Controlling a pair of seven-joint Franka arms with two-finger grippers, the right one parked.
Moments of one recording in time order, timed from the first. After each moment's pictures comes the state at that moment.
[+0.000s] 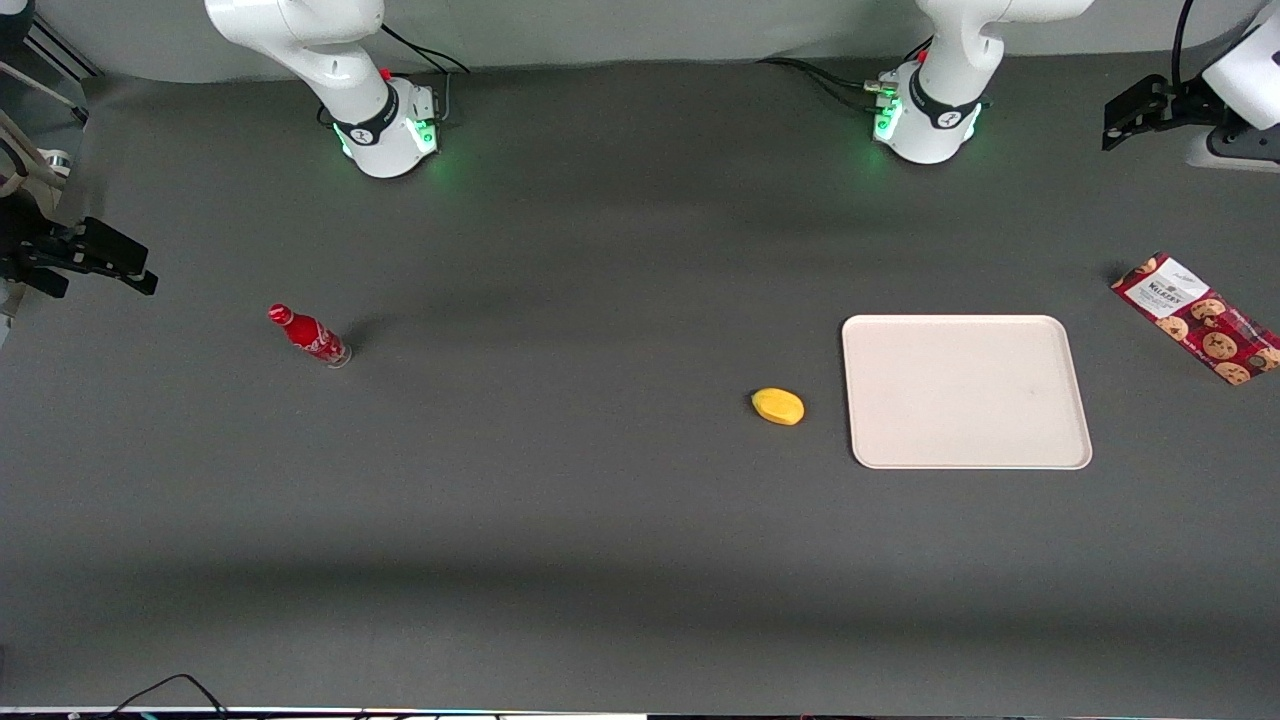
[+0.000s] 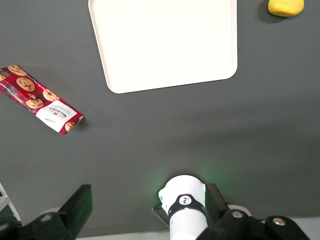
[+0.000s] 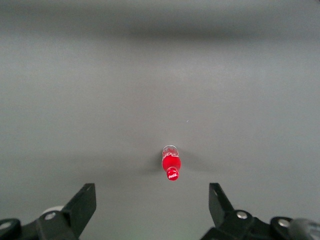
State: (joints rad) arm -0.11 -0.32 0.10 -1.88 0.08 1.35 0.13
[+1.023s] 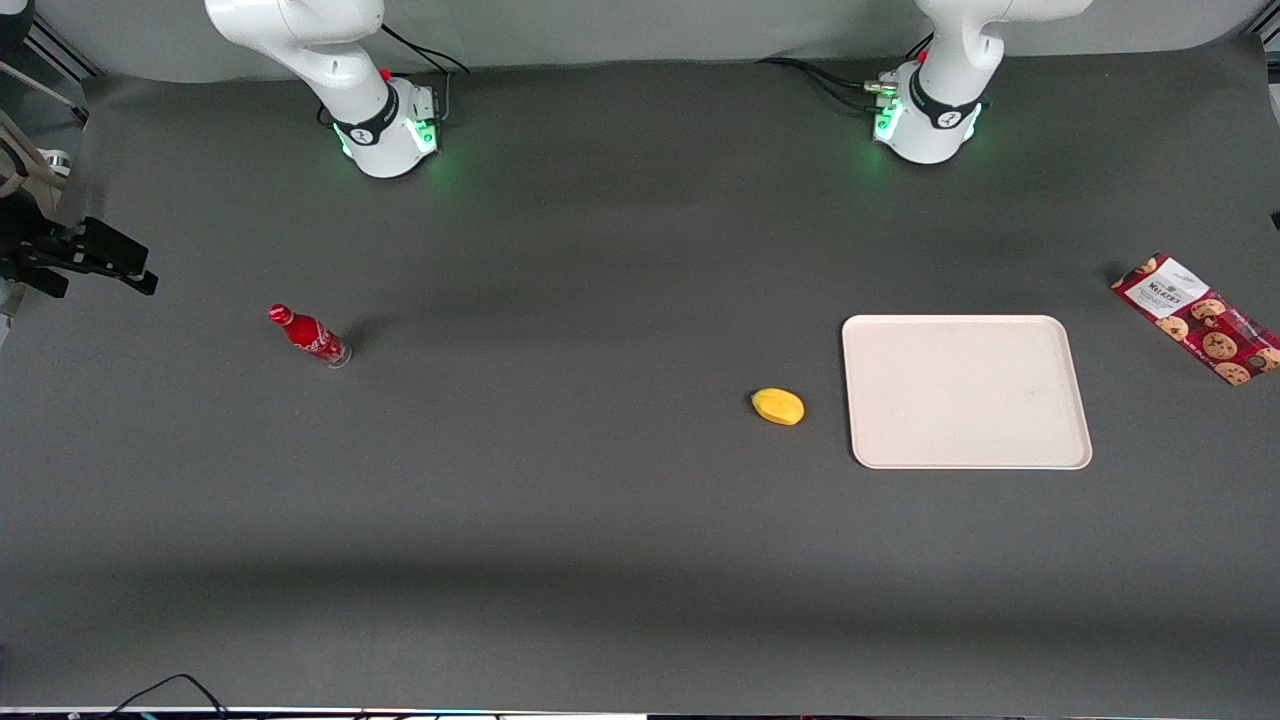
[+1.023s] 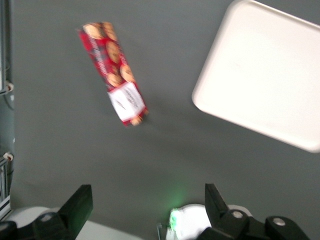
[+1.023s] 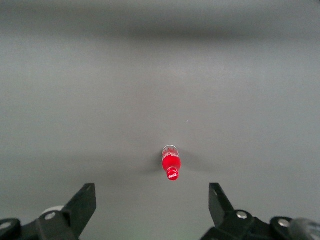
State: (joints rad) arm -0.09 0.01 0.54 -1.74 0.13 1.50 0.08
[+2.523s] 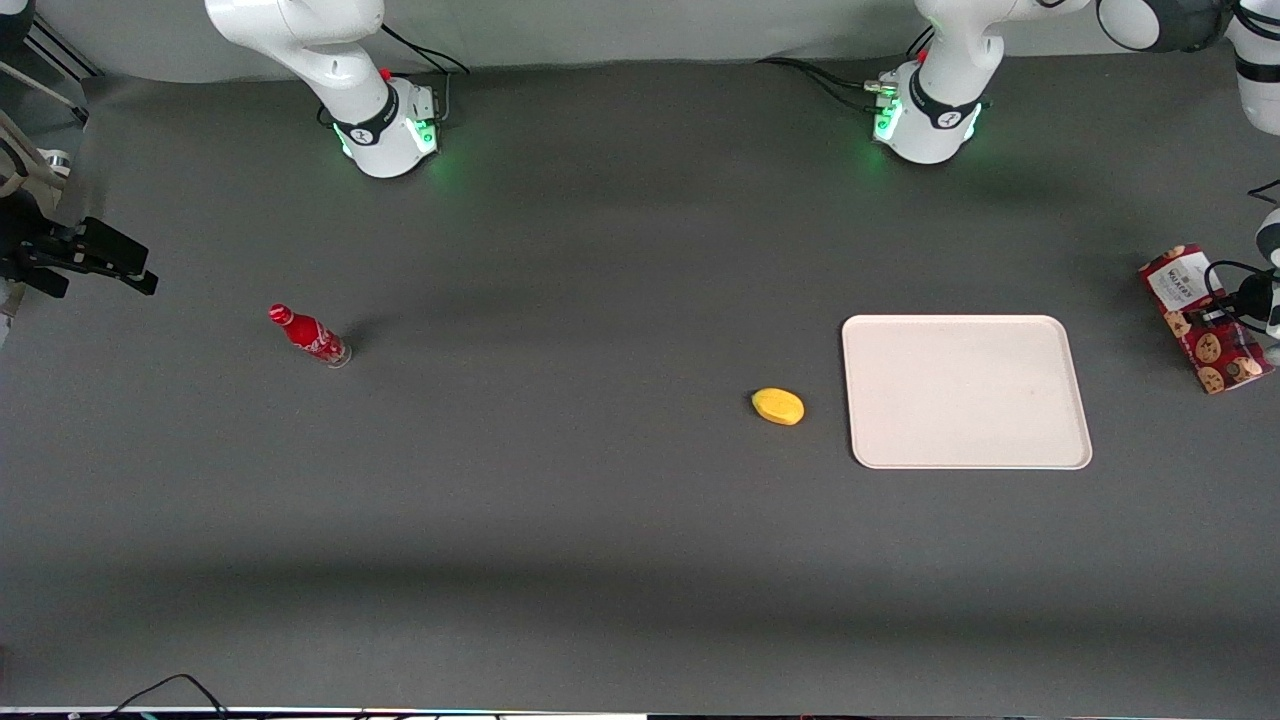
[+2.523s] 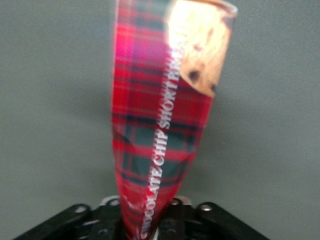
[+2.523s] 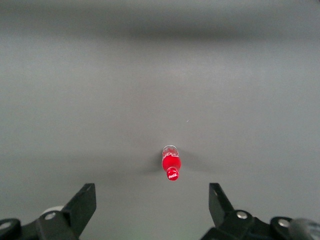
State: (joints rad) arm 0.01 0.60 0.72 -2.02 -0.34 2.31 0.55
